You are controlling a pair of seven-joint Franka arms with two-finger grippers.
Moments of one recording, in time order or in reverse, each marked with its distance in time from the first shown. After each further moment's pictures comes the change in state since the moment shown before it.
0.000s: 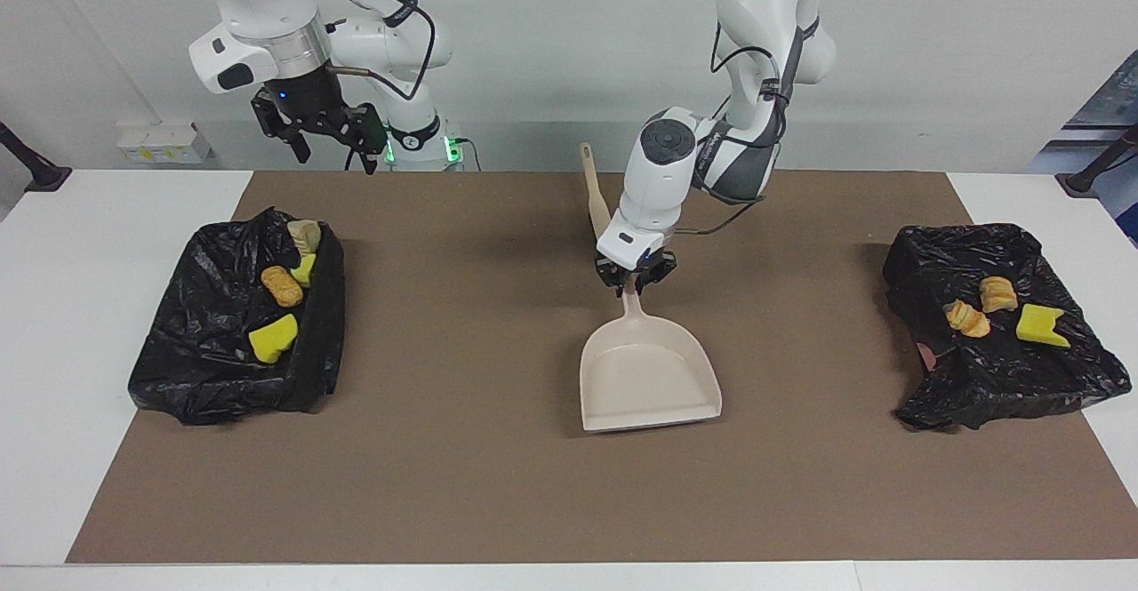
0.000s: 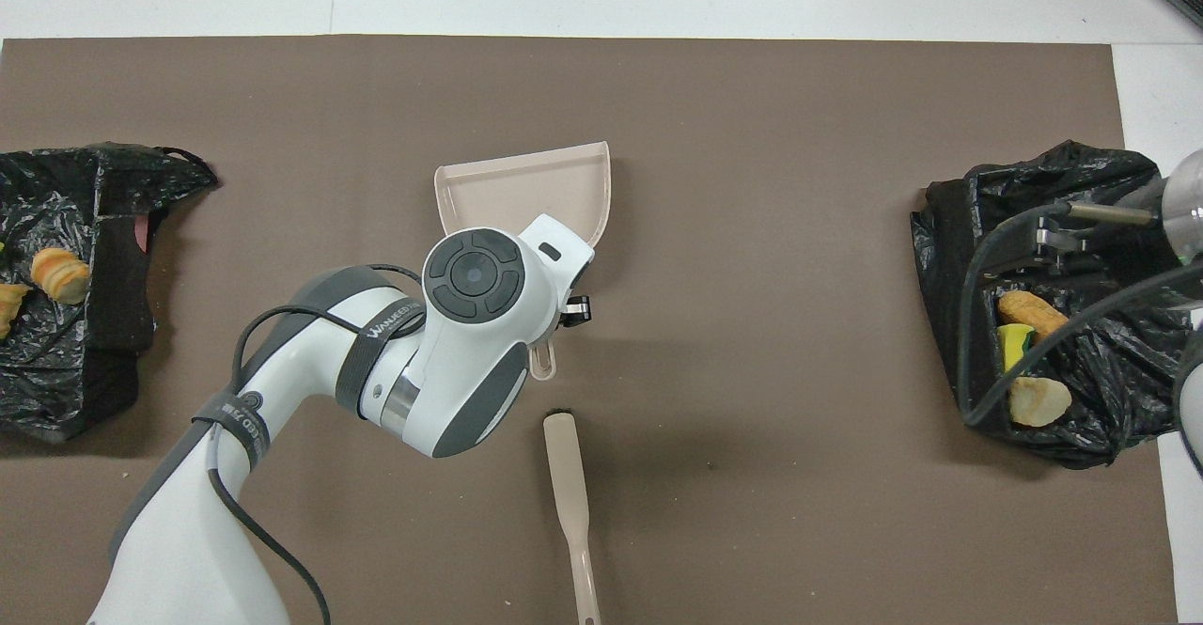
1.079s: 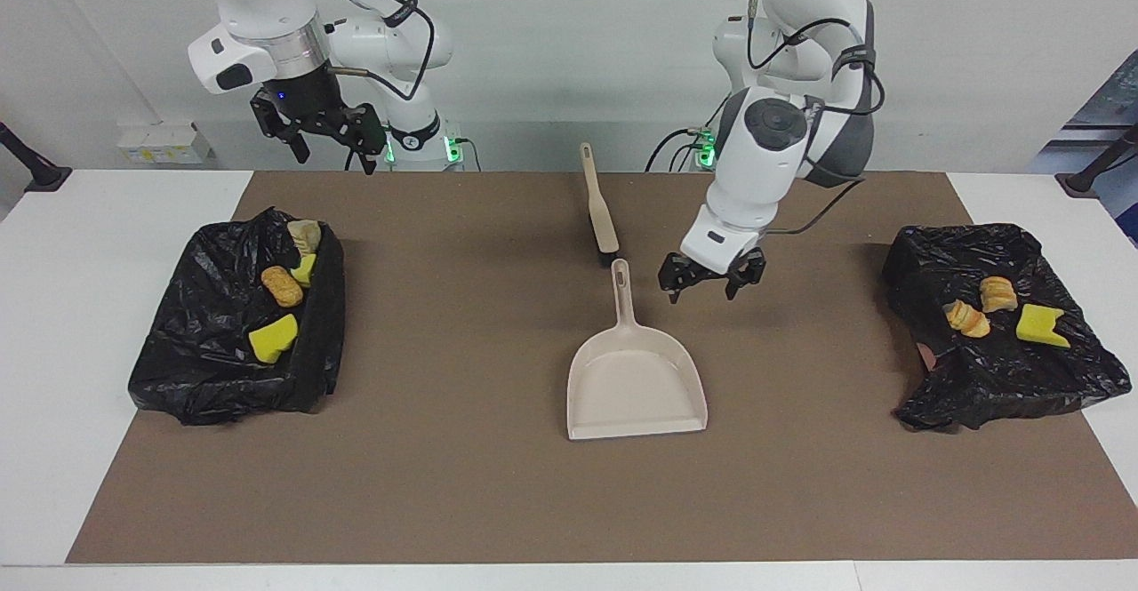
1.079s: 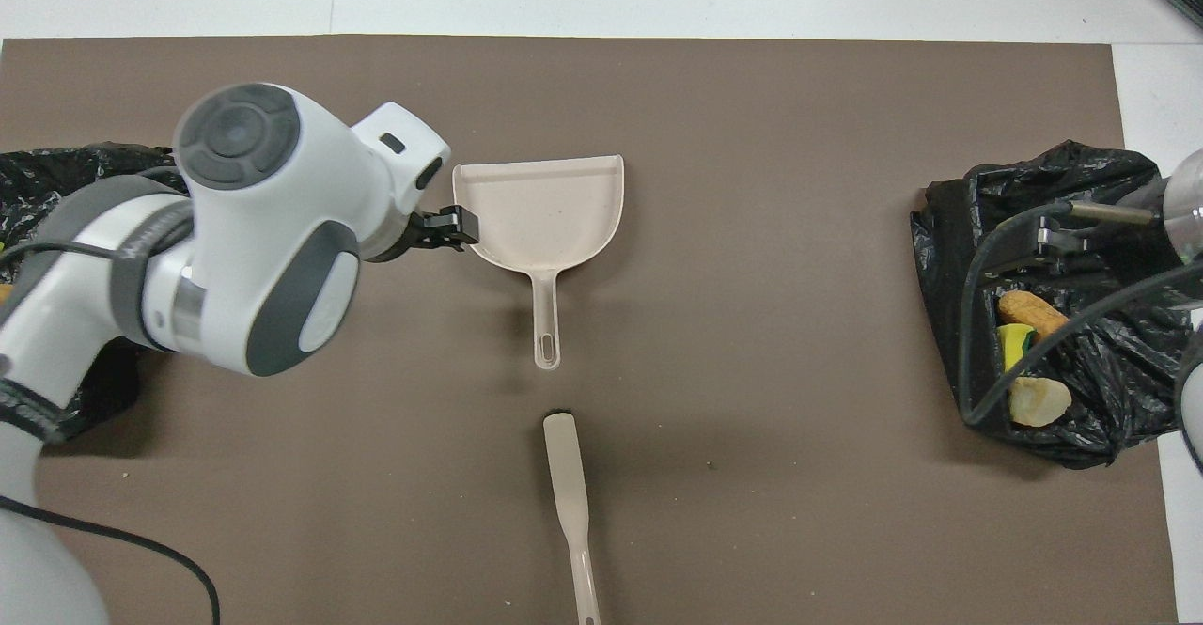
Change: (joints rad) left arm 0.221 -0.073 0.042 0.187 0.000 -0.239 0.287; right arm -0.001 0.000 -0.001 0.000 0.000 0.000 0.000
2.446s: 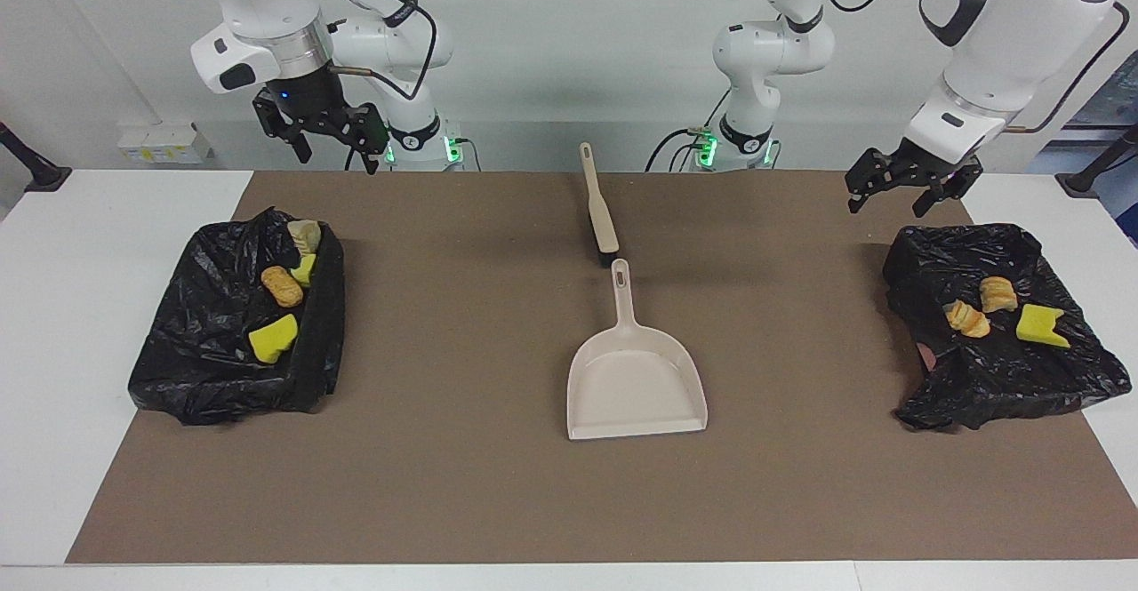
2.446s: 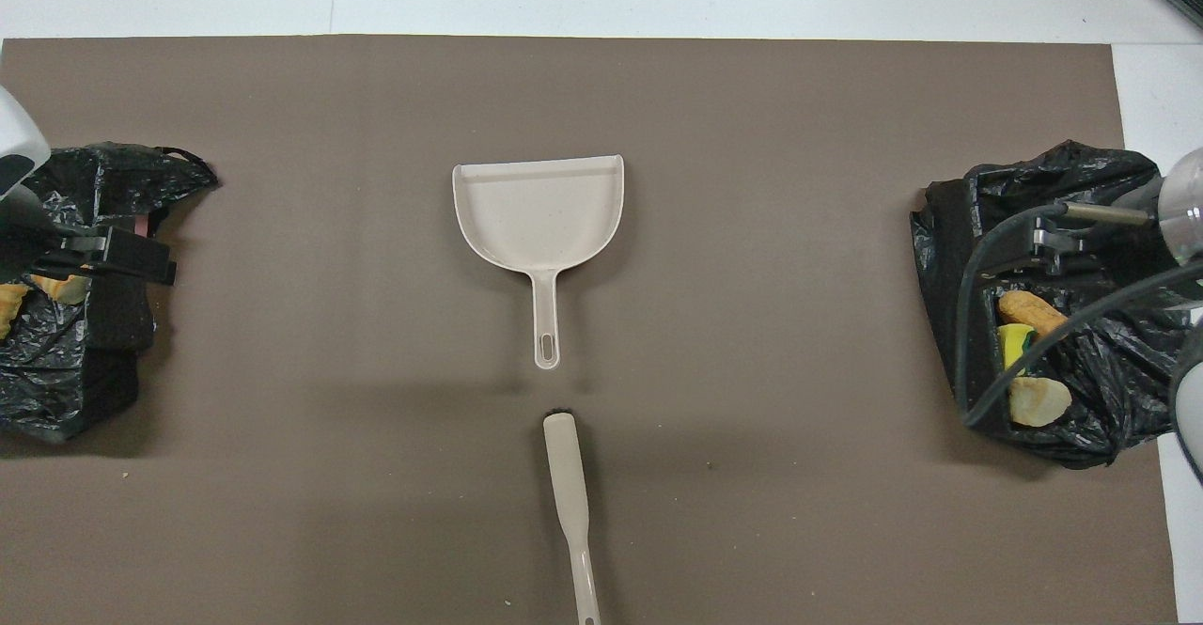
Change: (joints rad) left arm 0.310 -0.228 0.000 0.054 0.000 -0.372 0.440; right arm 0.005 0.000 0.000 0.000 -0.001 0.000 0.000
